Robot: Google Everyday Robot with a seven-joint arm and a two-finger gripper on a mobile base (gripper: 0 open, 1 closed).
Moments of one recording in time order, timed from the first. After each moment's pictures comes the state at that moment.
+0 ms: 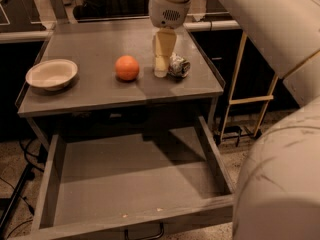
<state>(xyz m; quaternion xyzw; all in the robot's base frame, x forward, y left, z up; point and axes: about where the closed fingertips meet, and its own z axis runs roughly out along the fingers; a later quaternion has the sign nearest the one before) 0.648 -0.011 0.956 -0.73 0.67 -0.02 0.17</state>
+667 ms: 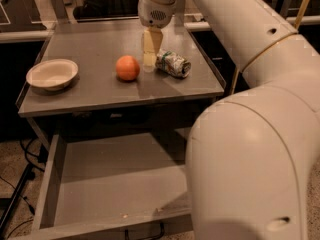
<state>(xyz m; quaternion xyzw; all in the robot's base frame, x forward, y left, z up) 0.693 0.019 0.938 -0.73 0.66 0.01 0.18</state>
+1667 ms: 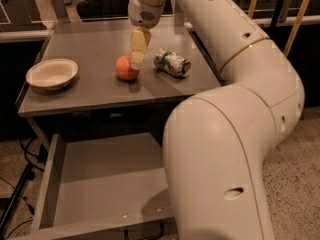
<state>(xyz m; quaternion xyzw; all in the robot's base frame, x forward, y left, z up) 0.720 0.053 0.928 -0.73 0.65 0.03 0.20</state>
